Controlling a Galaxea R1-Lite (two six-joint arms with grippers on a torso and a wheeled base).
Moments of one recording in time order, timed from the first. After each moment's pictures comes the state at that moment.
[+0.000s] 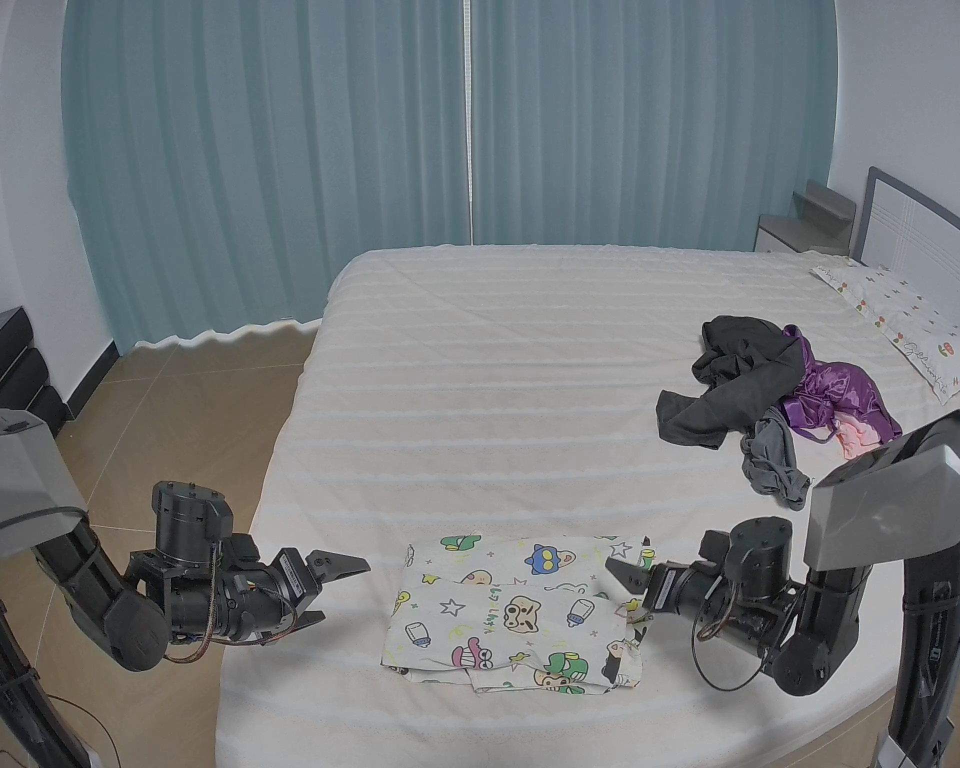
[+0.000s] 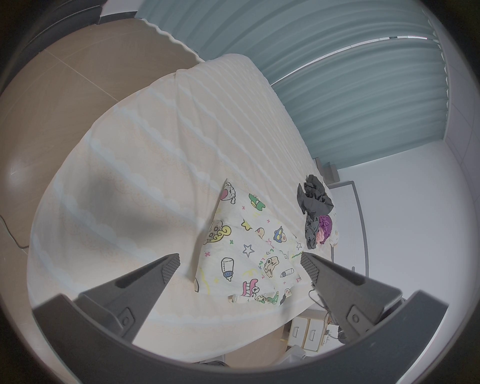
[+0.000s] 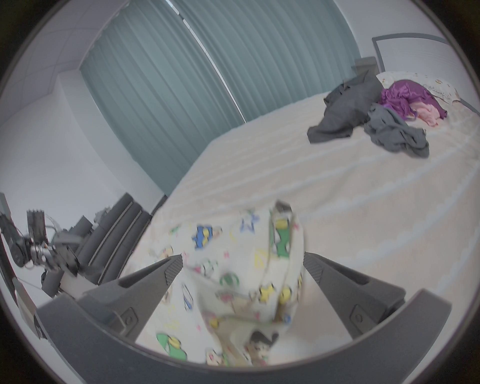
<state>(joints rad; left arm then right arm) -0.25 1.93 -0.36 -0.89 -0.39 -0.92 0.46 2.28 -0.36 -1.51 -0.04 0.51</state>
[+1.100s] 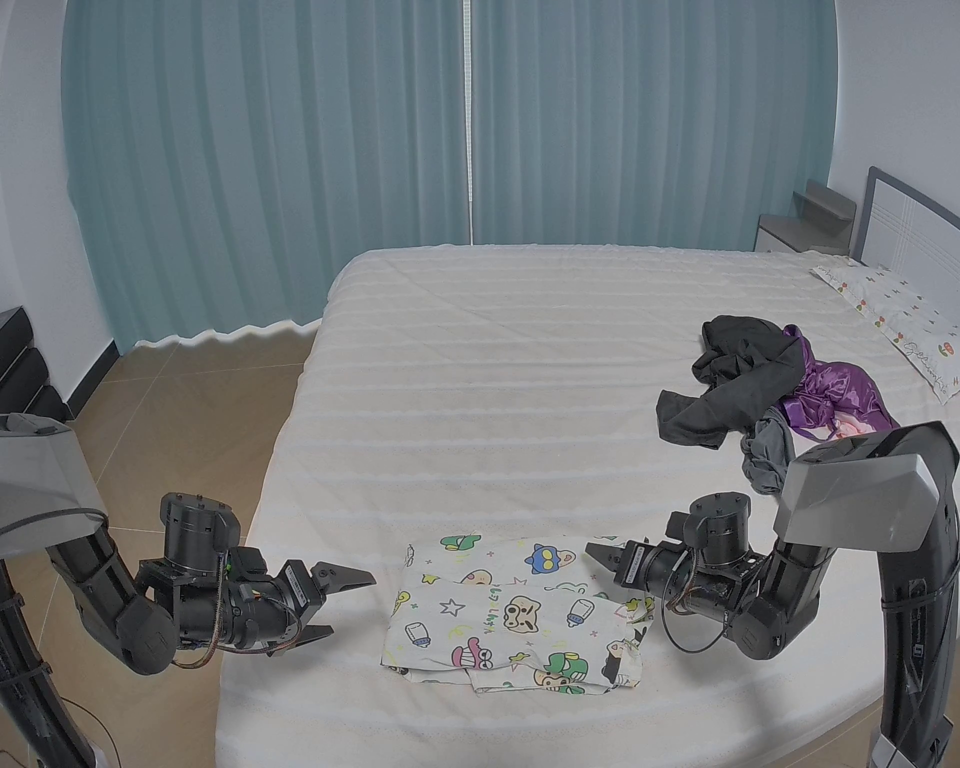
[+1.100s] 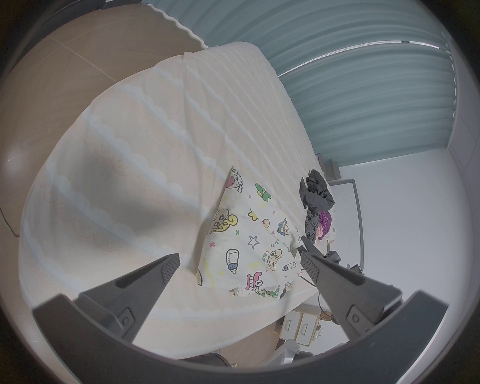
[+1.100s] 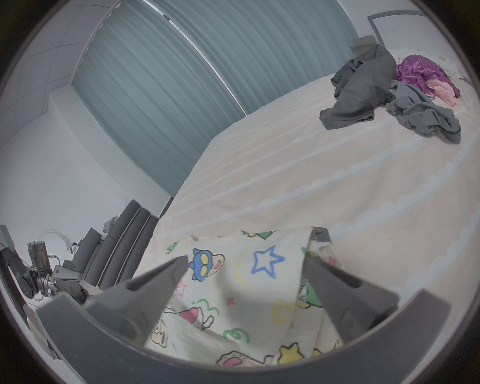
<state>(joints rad) -0.24 1.99 -0.34 -0.93 -0.45 -0.95 0.42 2.41 -0.63 -1.30 0.06 0.58</state>
